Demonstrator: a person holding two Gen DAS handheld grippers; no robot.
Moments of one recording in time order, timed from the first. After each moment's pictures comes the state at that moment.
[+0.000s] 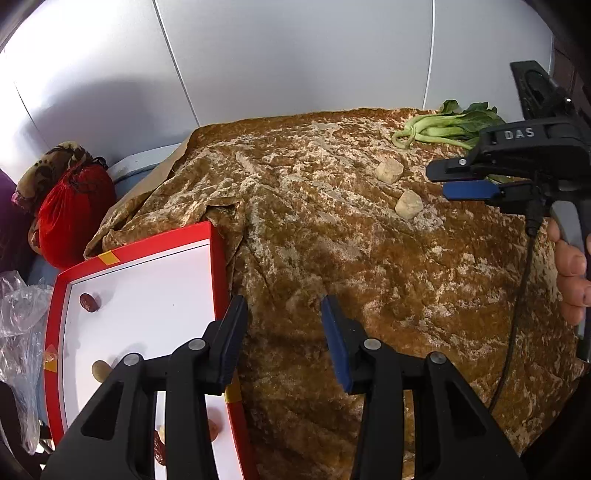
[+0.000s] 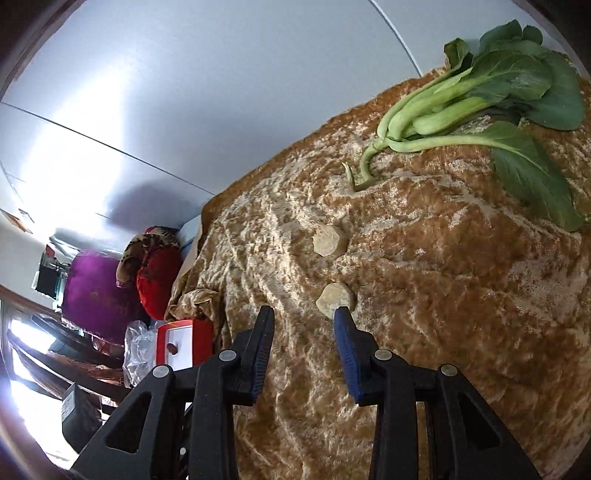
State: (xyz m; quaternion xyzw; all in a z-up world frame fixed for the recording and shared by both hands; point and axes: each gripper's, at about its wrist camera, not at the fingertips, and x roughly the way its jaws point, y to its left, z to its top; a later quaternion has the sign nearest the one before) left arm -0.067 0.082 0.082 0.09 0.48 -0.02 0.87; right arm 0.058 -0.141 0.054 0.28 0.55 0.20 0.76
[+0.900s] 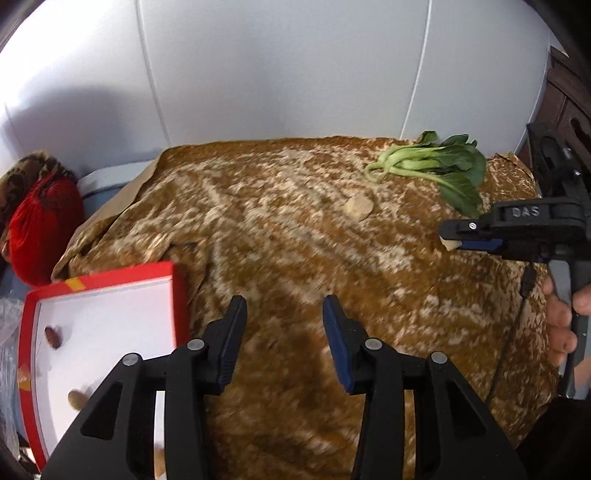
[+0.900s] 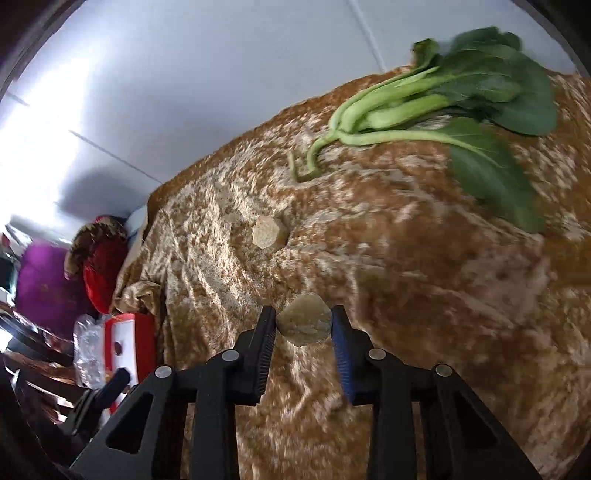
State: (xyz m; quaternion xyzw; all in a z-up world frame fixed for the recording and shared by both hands) left arm -0.036 0.063 0.097 0.04 0.46 -0.08 0.88; right arm 0.051 -0.159 0.060 0.22 0.57 0.13 0.78
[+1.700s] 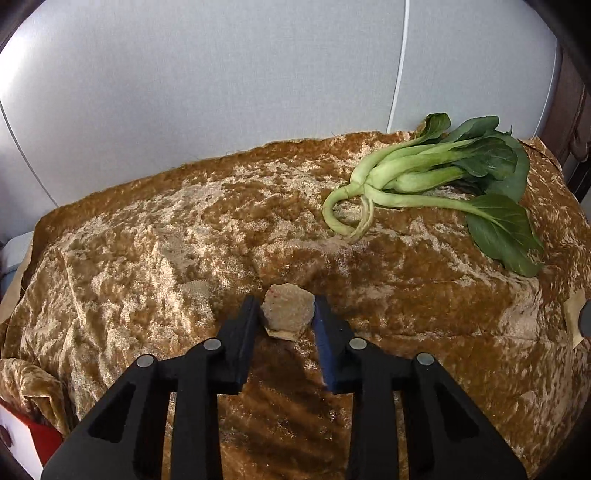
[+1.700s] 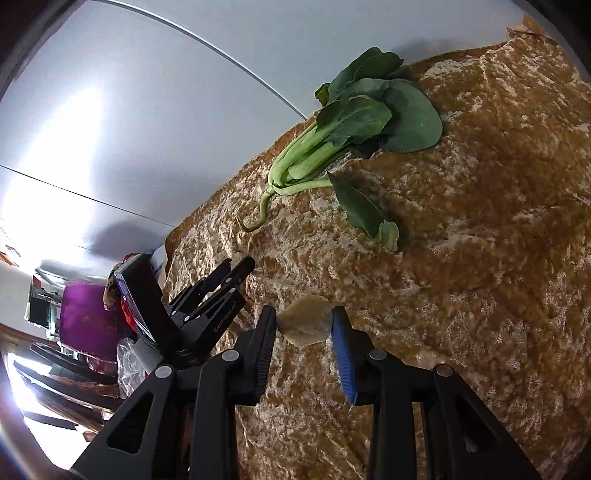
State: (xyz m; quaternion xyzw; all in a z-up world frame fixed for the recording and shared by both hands) left arm 0.088 -0.030 0.022 0.08 0.46 -0.11 0.88; right arm 0.044 -0.251 0.077 0.29 0.56 0.14 0.76
